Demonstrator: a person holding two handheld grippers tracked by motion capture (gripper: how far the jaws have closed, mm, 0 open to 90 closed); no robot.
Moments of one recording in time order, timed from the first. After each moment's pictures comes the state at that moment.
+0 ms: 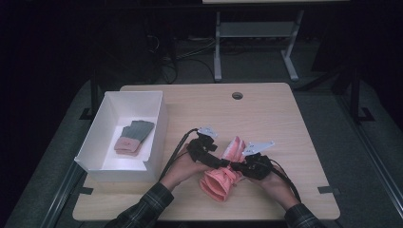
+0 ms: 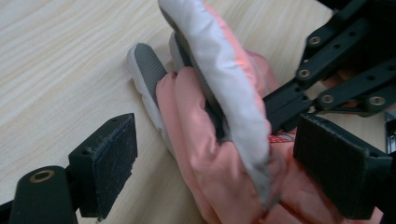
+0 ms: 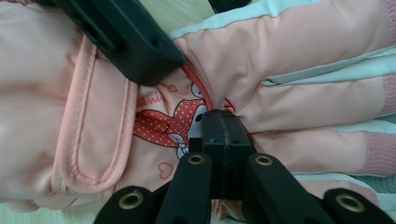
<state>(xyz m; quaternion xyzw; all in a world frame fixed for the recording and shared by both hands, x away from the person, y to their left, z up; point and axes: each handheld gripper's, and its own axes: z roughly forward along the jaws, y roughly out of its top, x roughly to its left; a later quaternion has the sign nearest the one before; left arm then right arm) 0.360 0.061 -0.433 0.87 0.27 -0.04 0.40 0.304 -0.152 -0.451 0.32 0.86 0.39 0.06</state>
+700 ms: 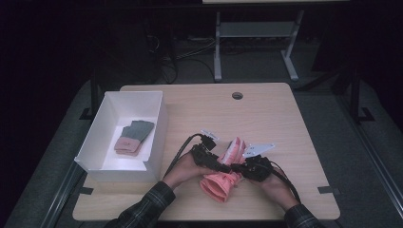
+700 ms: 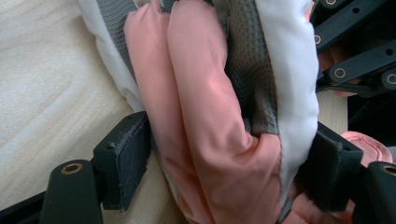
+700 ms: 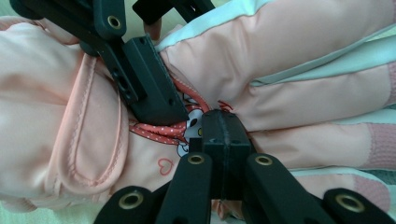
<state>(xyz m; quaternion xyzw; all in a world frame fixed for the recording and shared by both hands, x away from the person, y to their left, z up) 0.371 0.056 -0.463 0.87 0.29 -0.17 0.37 0.302 -0.153 -0.458 0.32 0.86 0.40 0.06</state>
